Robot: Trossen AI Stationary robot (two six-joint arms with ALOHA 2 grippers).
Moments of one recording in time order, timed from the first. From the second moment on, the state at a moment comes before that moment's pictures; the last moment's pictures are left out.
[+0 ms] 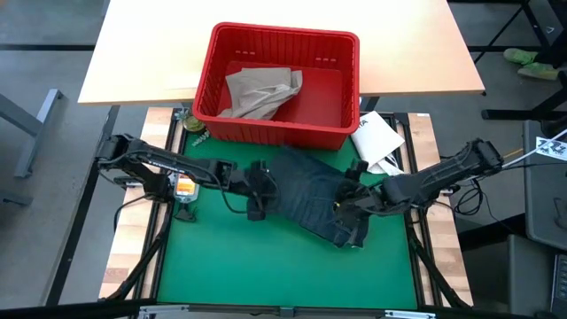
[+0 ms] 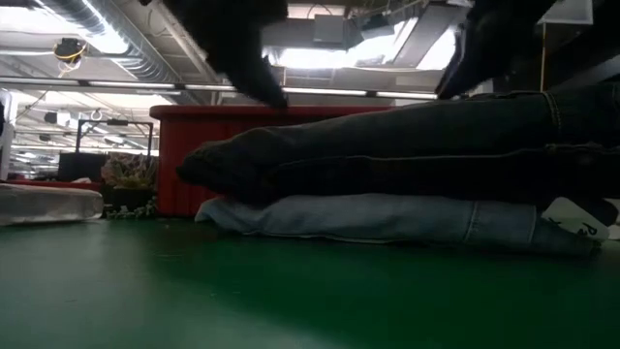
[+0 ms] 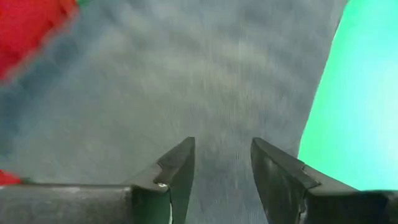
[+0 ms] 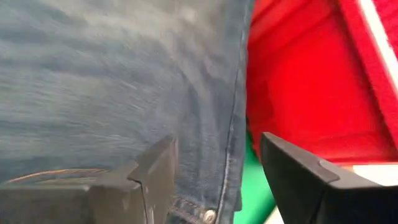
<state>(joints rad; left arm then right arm) -0.10 1.50 1.03 -0.35 -0.18 -0.06 0.37 1.38 1.05 -0.86 0.75 0.33</state>
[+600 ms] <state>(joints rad) -0.12 1.74 1.04 -0.37 -0.25 -0.07 0.25 1.60 1.00 -0.85 0.63 0.34</state>
